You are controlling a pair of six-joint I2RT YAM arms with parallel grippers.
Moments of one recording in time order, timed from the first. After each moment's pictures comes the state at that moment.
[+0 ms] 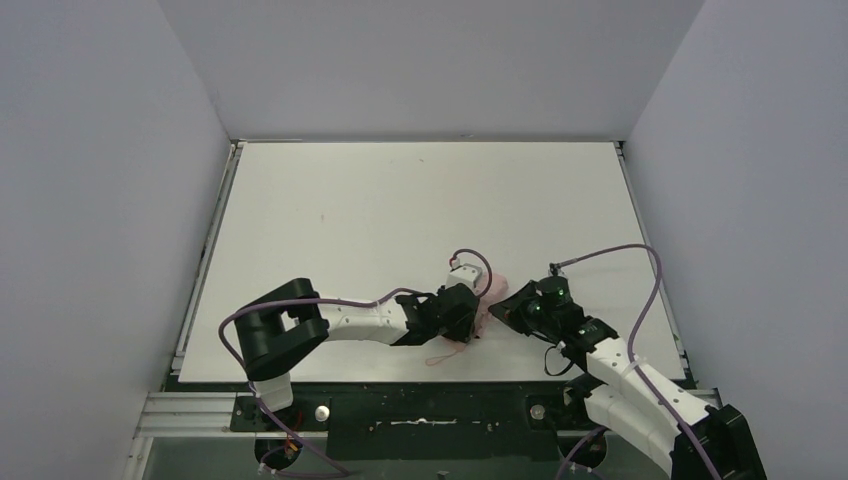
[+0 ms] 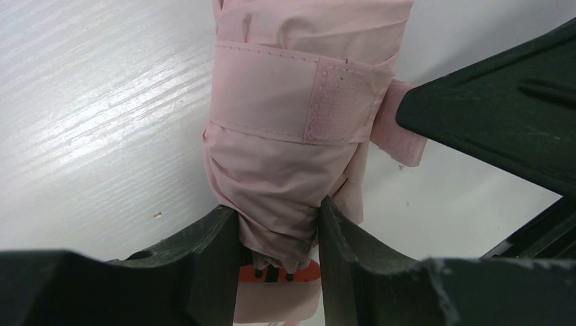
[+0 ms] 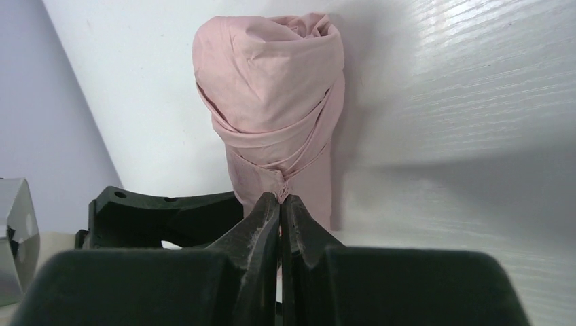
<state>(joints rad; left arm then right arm) -1.18 1.81 0.95 -0.04 -0.26 -0.69 0.47 0.82 0.31 -0.22 -0.11 1.13</state>
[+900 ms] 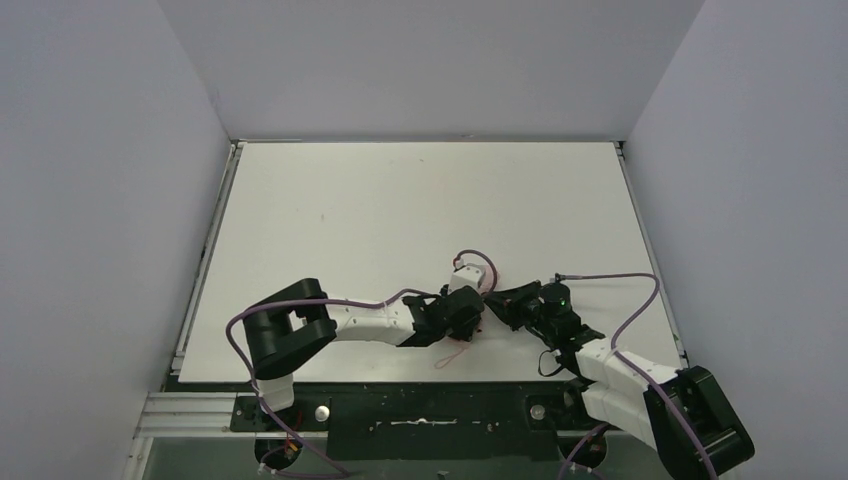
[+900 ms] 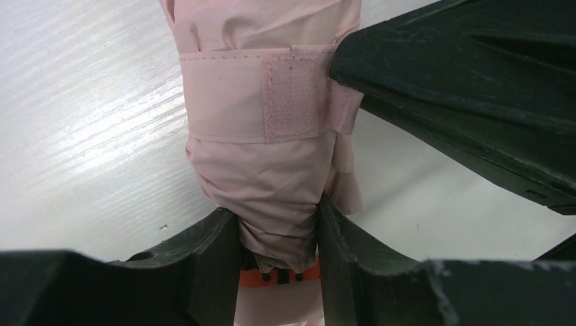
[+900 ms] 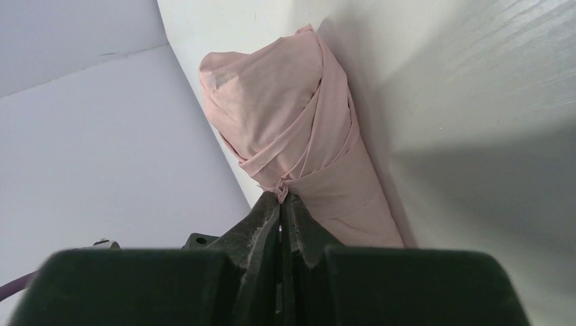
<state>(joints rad) -1.21 1.85 0.99 -0.05 -0.32 -0.70 0.41 1.00 0.11 0.37 -0.19 1.55</state>
